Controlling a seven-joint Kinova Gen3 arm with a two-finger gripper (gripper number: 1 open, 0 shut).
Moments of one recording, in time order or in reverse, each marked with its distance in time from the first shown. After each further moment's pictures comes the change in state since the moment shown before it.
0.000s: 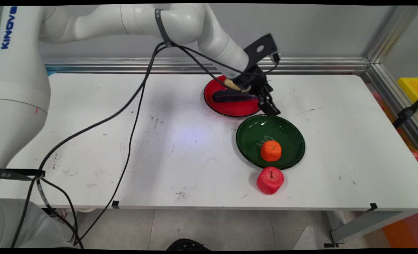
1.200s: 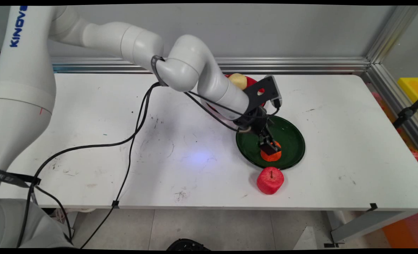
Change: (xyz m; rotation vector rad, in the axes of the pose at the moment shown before) arm -0.038 0.089 0.031 -0.036 -0.013 -0.005
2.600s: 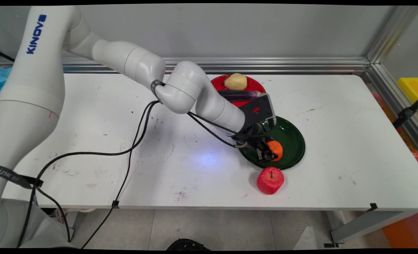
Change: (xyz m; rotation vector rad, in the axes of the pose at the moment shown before) arm -0.032 0.016 0.030 0.006 0.014 0.028
